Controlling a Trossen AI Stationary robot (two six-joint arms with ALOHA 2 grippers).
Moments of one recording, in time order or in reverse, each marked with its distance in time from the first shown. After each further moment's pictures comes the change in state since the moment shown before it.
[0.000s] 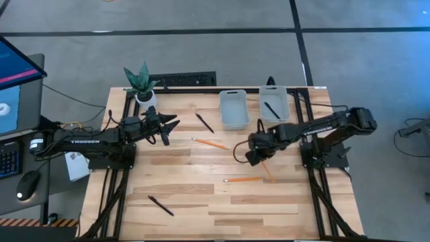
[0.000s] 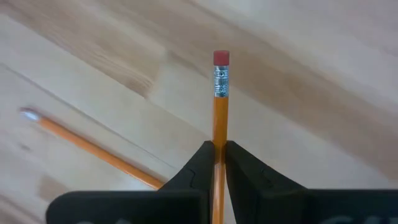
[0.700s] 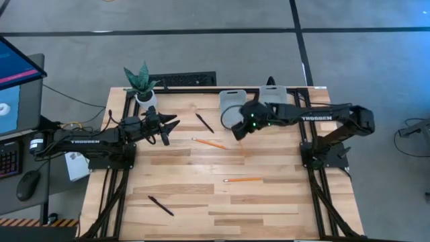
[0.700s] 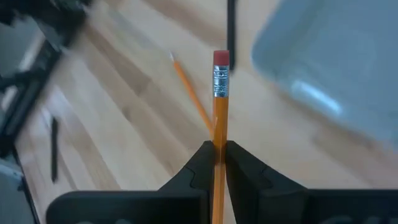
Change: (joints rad) left arm 0.000 0.000 0.000 -0.001 -0.001 0.014; right arm -0.268 -0.001 0.148 0.358 -0.001 -0.361
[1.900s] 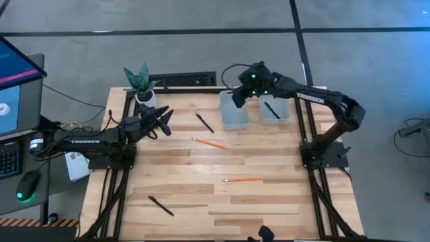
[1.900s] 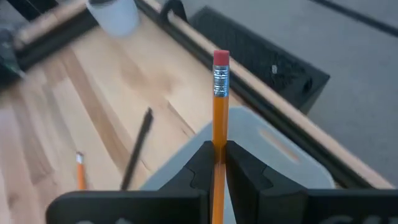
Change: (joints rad) left arm 0.000 0.000 0.000 -0.006 -0.320 -0.064; right arm -0.365 0.142 0.235 0.025 -0.005 -0.585
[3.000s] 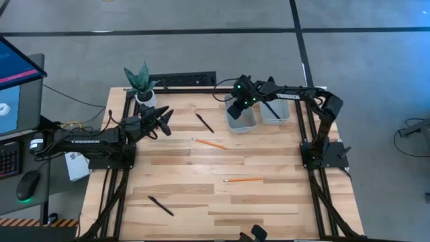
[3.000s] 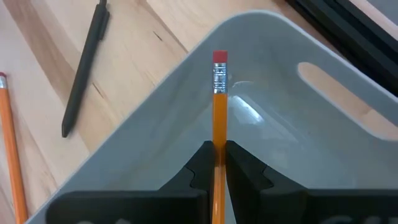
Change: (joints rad) left arm 0.000 0.000 0.000 -0.001 0.001 -0.004; right arm 0.000 0.266 0.000 -0.051 -0.049 -0.045
